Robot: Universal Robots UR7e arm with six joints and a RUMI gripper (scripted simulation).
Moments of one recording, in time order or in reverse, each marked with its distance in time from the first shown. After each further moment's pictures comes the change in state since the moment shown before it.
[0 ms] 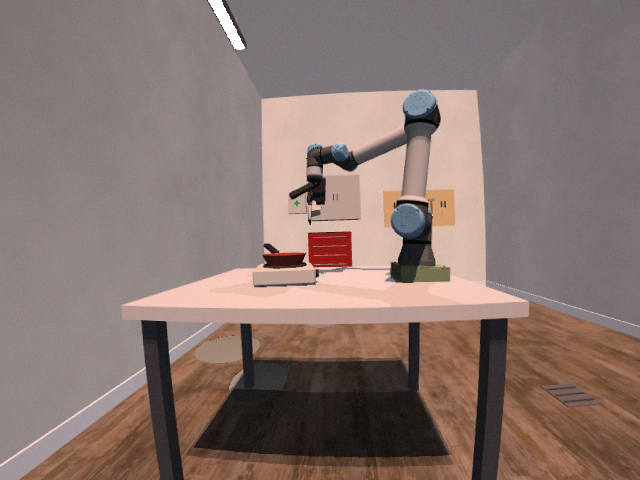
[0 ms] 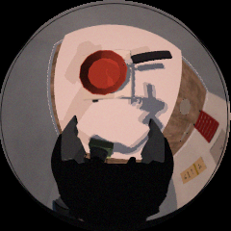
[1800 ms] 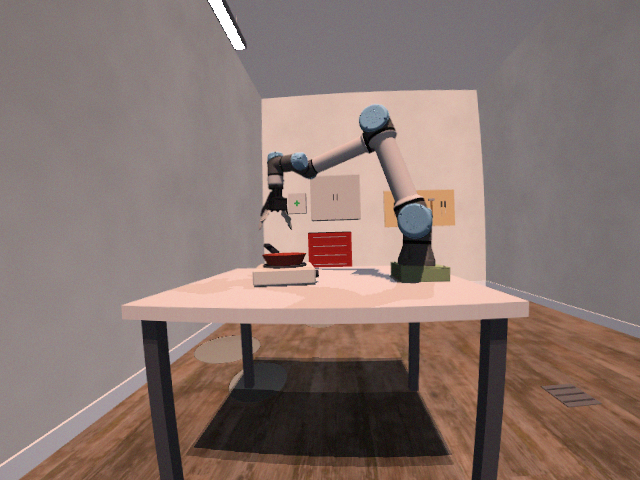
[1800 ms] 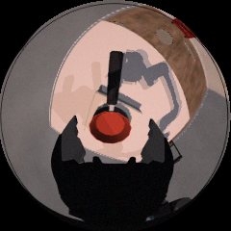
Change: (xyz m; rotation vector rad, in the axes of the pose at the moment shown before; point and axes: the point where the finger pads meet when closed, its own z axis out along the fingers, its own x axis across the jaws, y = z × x) arm 0.064 -0.160 0.031 -0.004 0.104 1.098
